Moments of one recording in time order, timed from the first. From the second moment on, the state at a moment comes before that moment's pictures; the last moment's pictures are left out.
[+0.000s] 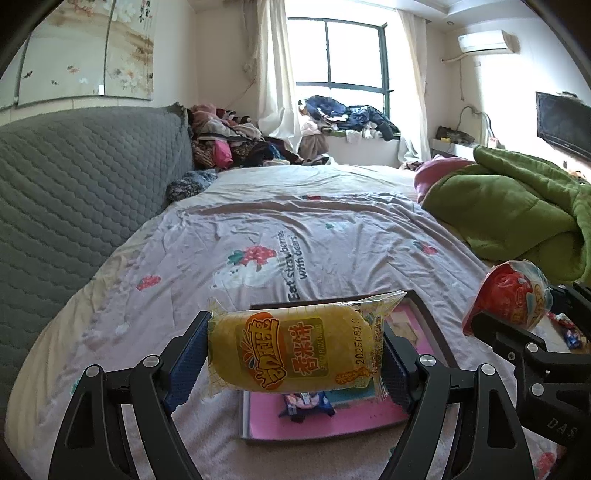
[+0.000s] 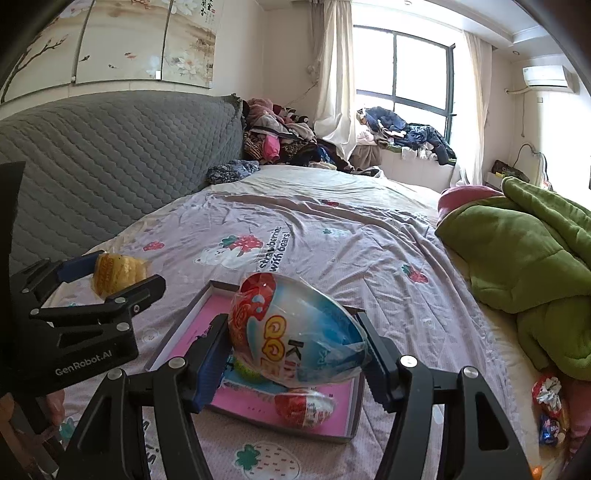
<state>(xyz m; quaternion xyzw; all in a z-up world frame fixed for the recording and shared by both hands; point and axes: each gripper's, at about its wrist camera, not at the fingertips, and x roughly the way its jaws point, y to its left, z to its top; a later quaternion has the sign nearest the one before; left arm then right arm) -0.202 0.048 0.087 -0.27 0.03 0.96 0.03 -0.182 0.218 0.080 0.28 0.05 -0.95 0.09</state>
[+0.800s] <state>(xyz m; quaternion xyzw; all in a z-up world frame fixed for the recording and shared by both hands) -0.257 0.055 0.018 -0.31 0.04 0.95 0.04 -0.237 0.223 0.025 0.32 0.04 -0.94 0.07</state>
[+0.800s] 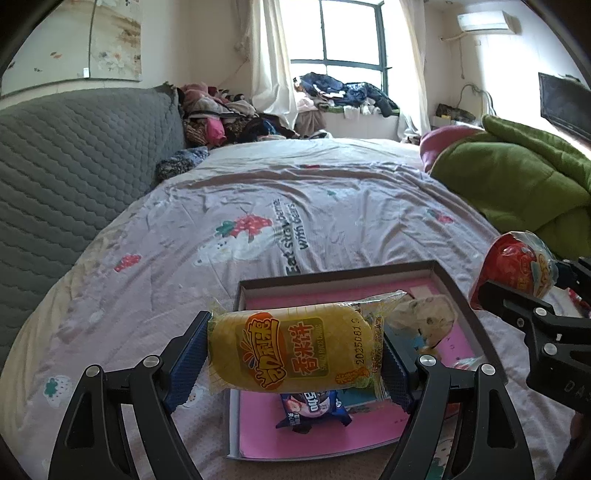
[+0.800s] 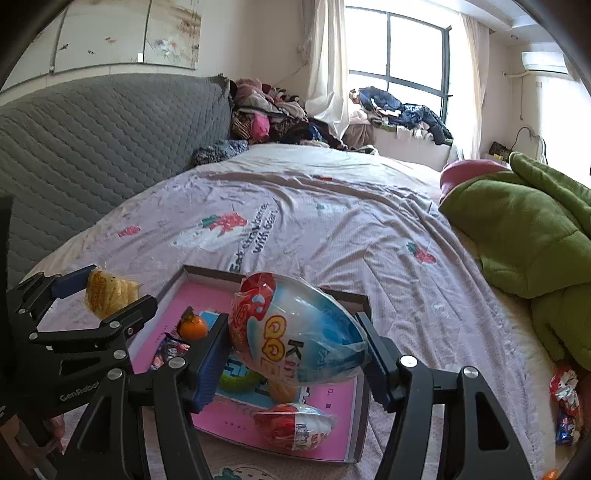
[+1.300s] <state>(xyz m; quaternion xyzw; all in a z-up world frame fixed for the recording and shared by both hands) -0.266 0.083 -0.035 -0.34 0.07 0.94 0.06 -0.269 0.241 -0.030 0.38 0.03 -0.92 0.05</state>
